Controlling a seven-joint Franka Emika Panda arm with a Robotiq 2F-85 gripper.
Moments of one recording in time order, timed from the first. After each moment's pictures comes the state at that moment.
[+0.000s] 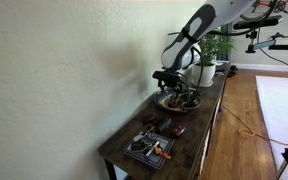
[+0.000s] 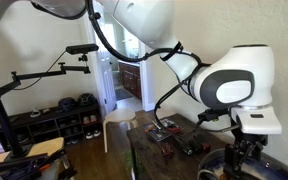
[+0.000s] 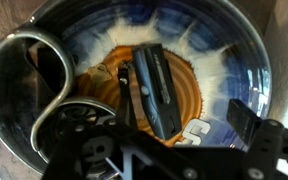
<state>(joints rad) -0.11 0.74 -0.23 -1.68 0.13 2.56 1.22</state>
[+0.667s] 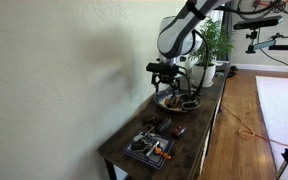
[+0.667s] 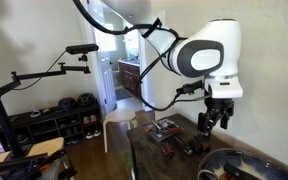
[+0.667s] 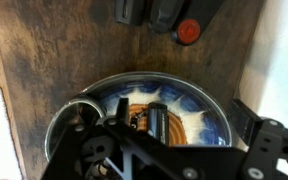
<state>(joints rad) -0.02 0.54 -0.19 -1.83 0.14 2.47 1.20</state>
